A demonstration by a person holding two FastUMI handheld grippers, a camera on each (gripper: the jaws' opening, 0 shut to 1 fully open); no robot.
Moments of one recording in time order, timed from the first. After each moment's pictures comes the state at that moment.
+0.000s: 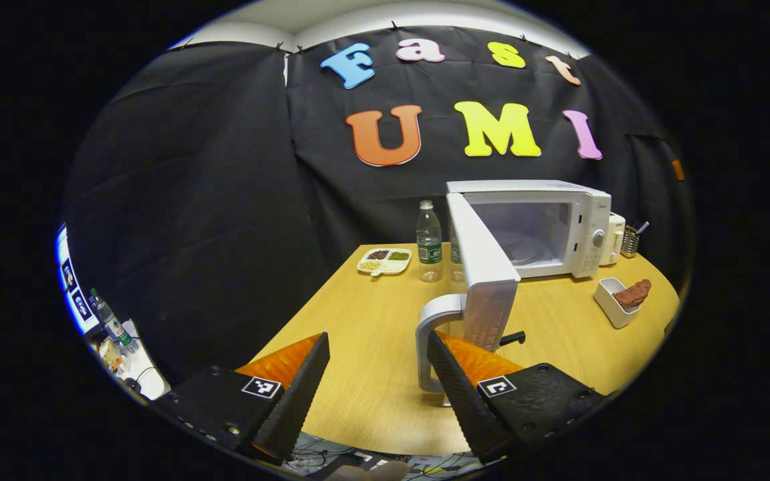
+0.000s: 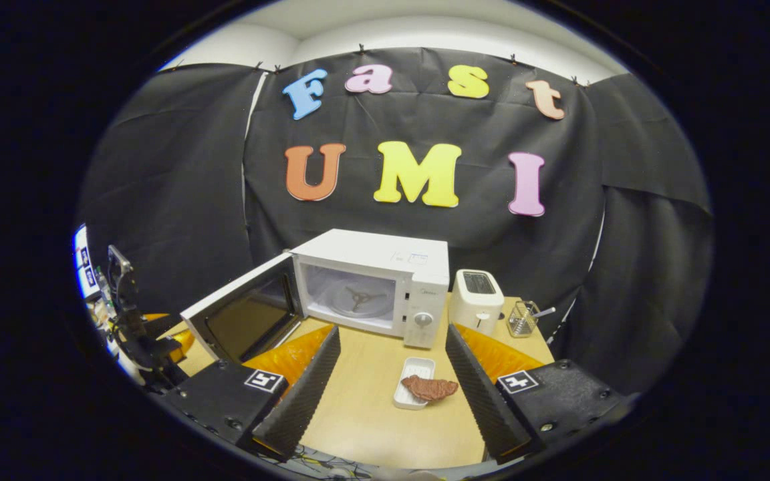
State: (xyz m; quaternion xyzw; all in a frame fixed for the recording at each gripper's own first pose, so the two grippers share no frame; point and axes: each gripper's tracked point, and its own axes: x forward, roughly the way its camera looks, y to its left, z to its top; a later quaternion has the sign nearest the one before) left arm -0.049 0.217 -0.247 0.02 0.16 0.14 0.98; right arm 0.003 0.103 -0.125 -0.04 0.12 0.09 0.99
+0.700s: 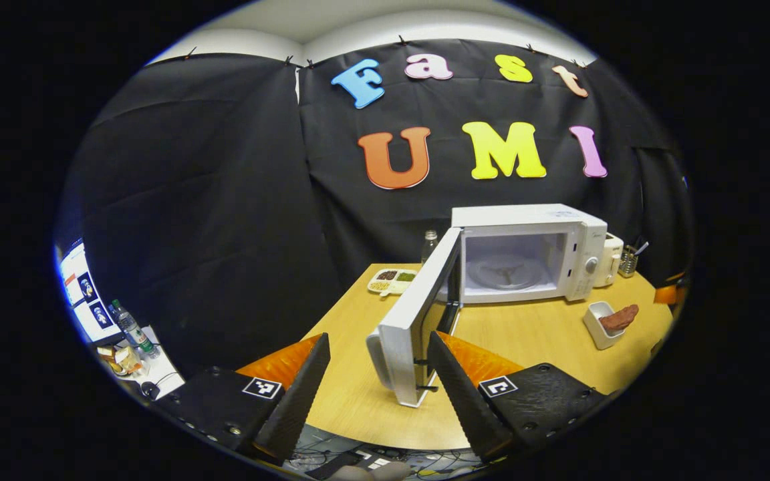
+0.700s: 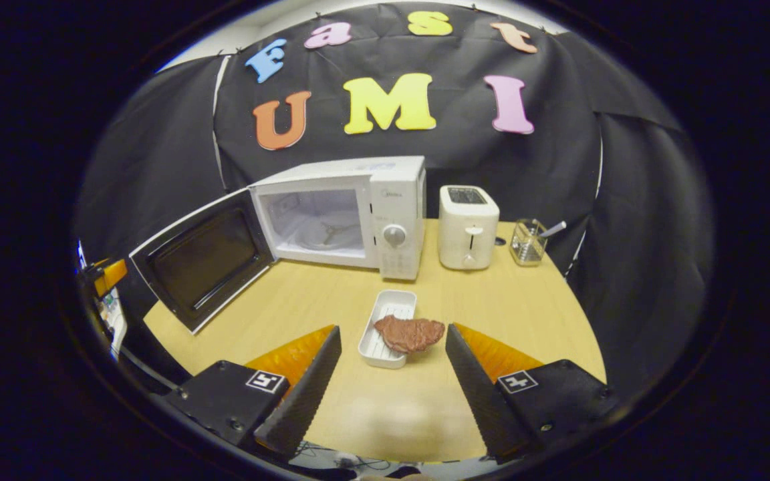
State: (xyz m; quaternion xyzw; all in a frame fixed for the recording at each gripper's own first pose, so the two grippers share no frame) left arm -0.076 0.177 -0.166 0.01 0.13 0.15 0.98; right arm 0.048 0.028 -0.295 0.03 0.25 0.09 0.96
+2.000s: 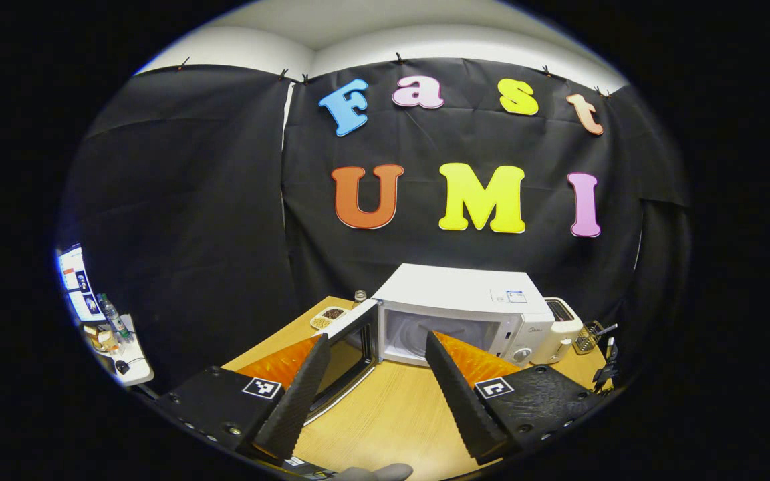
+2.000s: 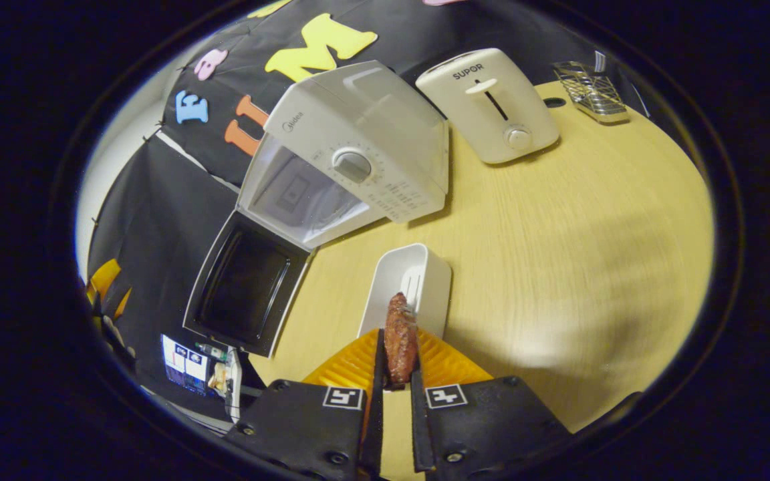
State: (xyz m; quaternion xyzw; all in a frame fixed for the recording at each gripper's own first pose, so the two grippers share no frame) left arm 0.011 0.030 -0.046 -0.05 0.09 0.17 0.98; right arm 0.160 0.044 -0.375 0.26 0.39 0.28 0.84
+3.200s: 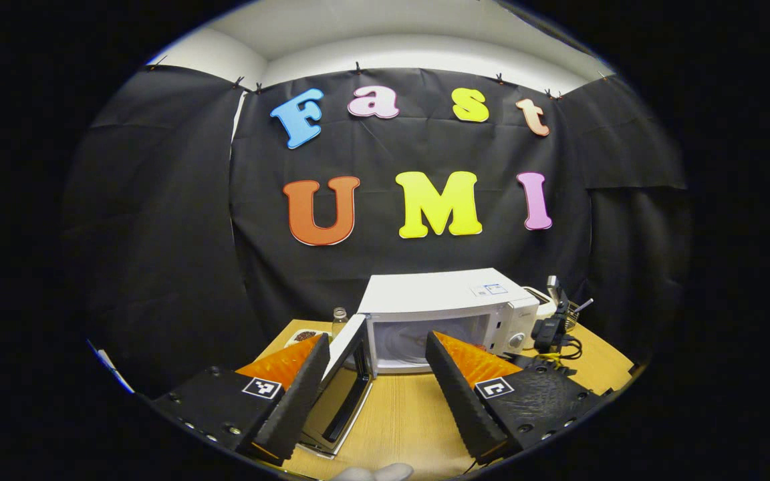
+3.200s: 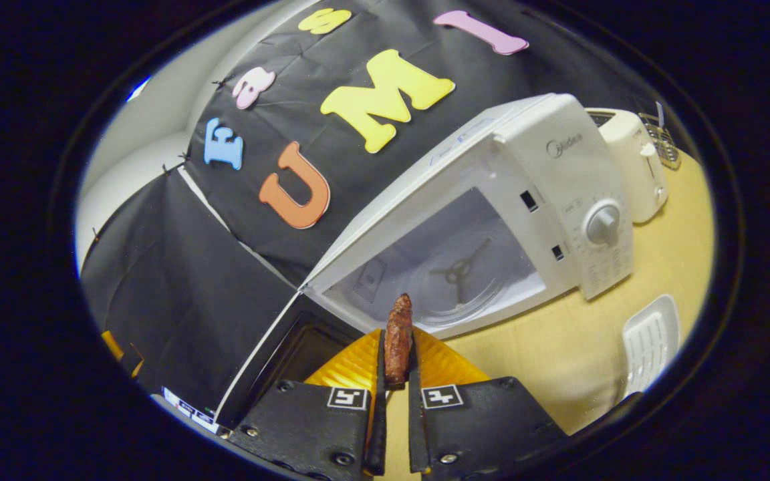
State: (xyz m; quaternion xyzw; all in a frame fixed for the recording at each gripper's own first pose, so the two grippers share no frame) left arm 0.027 0.085 -0.061 0.00 0.05 0.02 1.00; right arm 0.262 0.289 -0.259 0.35 0.18 0.20 0.90
